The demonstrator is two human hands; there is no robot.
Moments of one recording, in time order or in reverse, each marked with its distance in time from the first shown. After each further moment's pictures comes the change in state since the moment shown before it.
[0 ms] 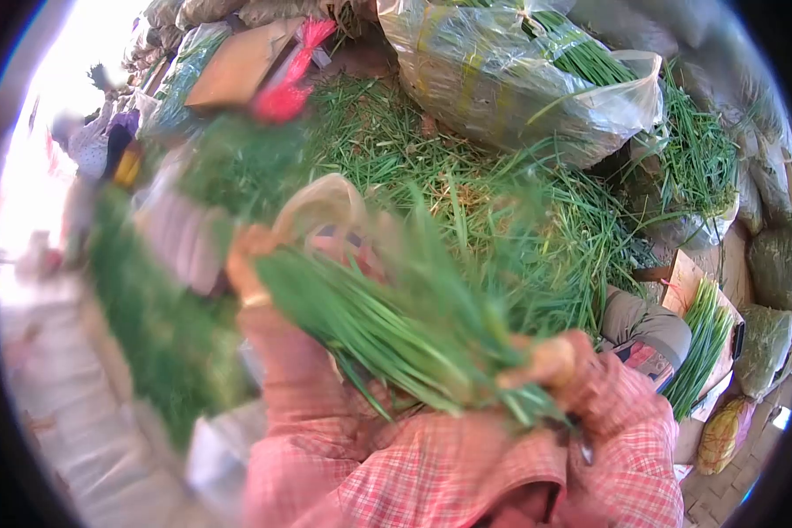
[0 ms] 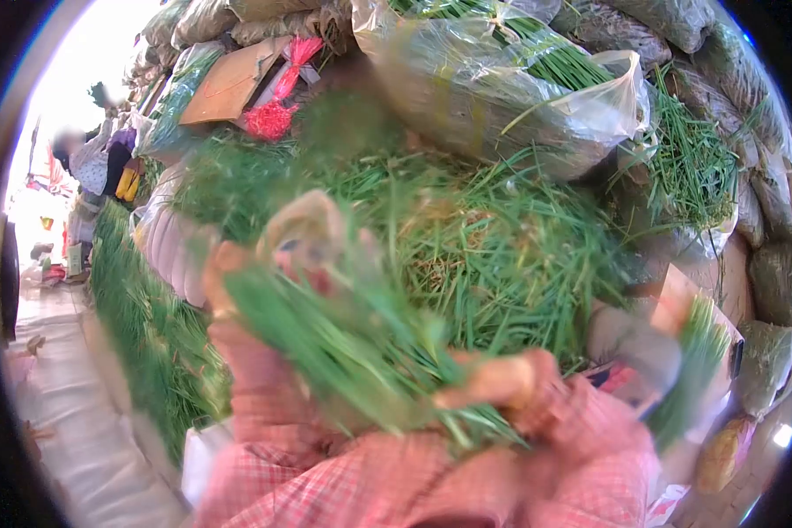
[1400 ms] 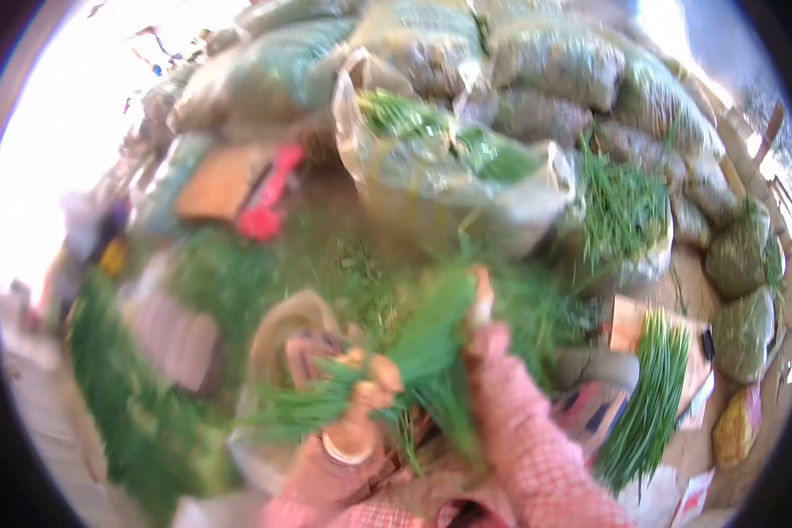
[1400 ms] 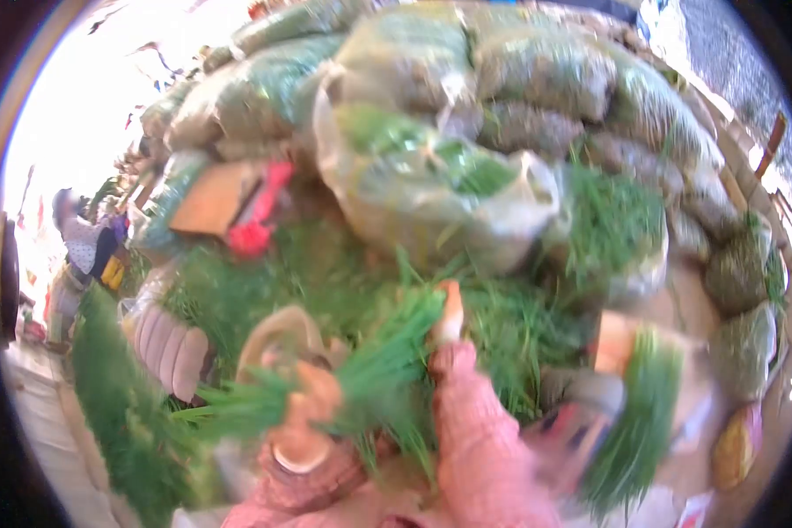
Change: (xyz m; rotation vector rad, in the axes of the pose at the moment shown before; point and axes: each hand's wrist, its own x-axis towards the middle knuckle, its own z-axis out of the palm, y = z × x) left_hand -0.145 -0.102 0.148 0.316 -0.786 0.428; right_hand 0.081 -0.042 -0.168 0.482 1.082 -1.087
